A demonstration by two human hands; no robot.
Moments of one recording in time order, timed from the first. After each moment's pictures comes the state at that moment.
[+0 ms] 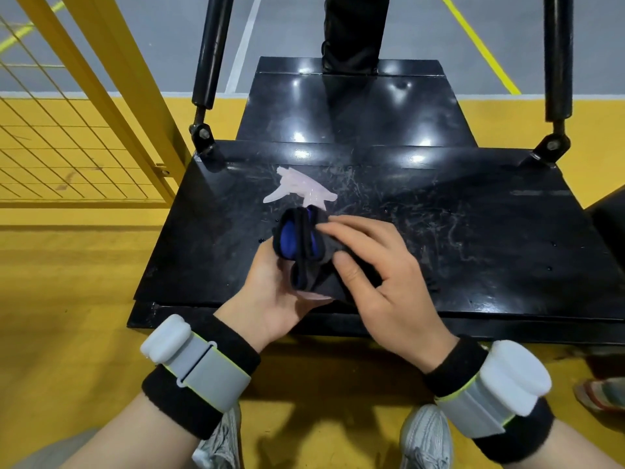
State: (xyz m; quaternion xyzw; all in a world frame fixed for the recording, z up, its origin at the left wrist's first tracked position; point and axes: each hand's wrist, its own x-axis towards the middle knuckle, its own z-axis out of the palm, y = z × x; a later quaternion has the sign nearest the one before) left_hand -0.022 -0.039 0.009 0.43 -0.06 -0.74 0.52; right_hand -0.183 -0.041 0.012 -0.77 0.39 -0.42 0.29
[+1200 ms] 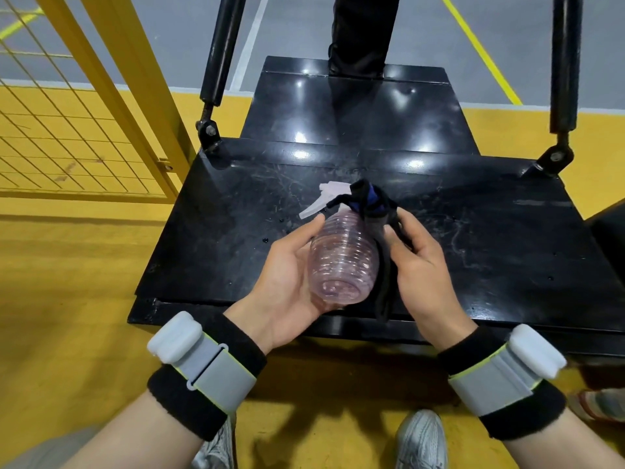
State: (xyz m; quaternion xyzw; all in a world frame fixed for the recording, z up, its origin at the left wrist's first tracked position) left_hand -0.023 -0.034 0.014 0.39 -0.11 -0.79 0.47; right_hand -0.195 -0.071 0.000 -0.57 0.43 -0.46 0.53
